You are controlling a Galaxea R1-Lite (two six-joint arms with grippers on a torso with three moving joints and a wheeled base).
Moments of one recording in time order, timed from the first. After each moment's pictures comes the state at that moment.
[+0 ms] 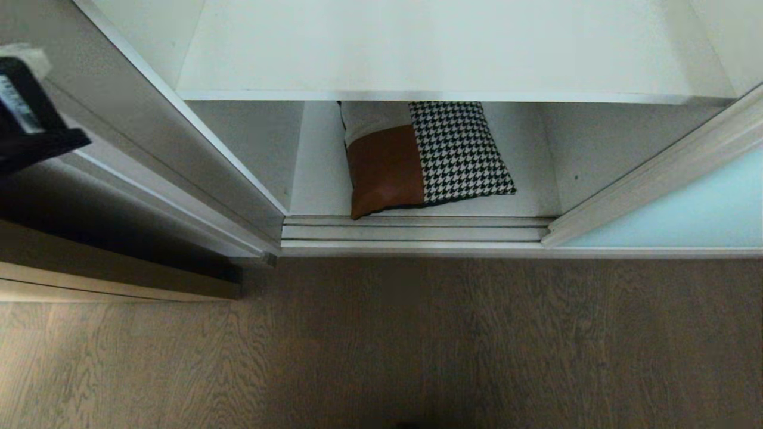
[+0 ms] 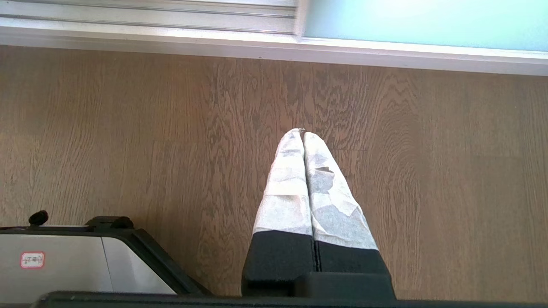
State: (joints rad) left arm -0.48 1.09 -0.81 -0.73 0.63 0.32; right arm 0.00 0.00 0.00 -0.01 -0.01 0.01
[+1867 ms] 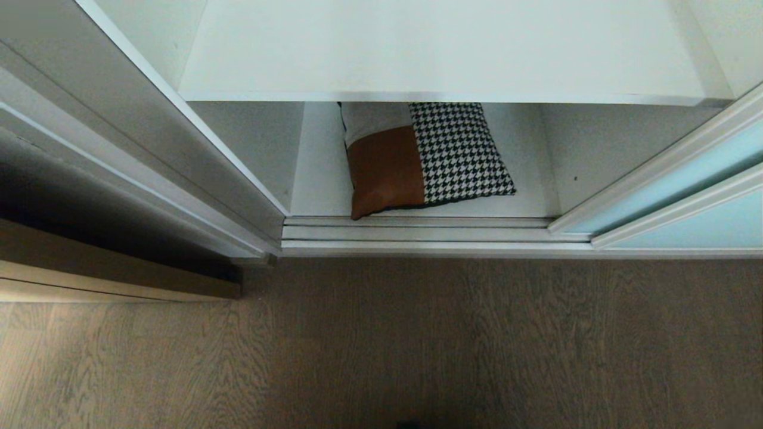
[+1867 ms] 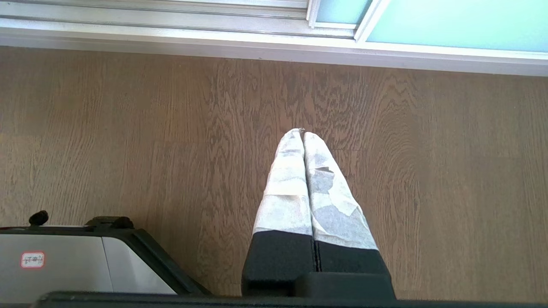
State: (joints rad) left arm -0.01 0.09 0.00 -0.38 0.57 0.06; right arm 0.00 0.00 0.00 -0.01 -0.01 0.01
